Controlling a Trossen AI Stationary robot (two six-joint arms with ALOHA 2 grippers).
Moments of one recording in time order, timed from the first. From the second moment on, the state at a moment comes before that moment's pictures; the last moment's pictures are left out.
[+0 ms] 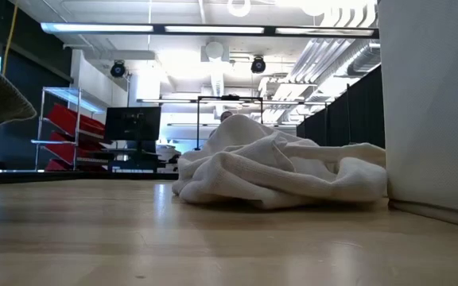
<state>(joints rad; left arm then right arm) -0.10 1.63 1.34 0.32 0.09 0.01 0.05 0.68 1.19 -0.73 0.11 0.05</state>
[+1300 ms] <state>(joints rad) -0.22 1.92 1.72 -0.11 0.21 0.49 0.05 0.70 1.19 -0.84 0.11 0.43</state>
